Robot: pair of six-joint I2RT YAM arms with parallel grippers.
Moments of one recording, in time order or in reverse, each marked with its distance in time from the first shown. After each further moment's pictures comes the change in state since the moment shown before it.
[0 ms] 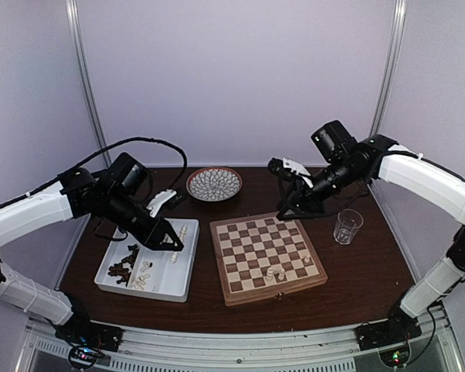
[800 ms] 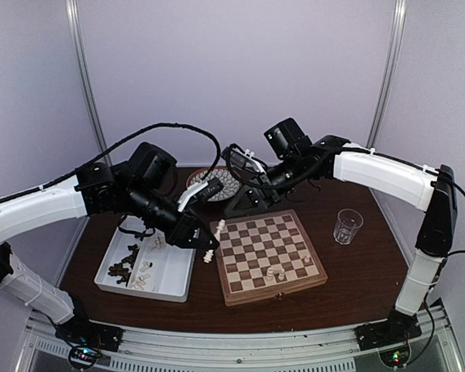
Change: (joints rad) left arm -0.179 0.113 0.131 0.199 0.168 -0.005; right arm 0.150 0.312 0.266 0.227 -0.454 0.579
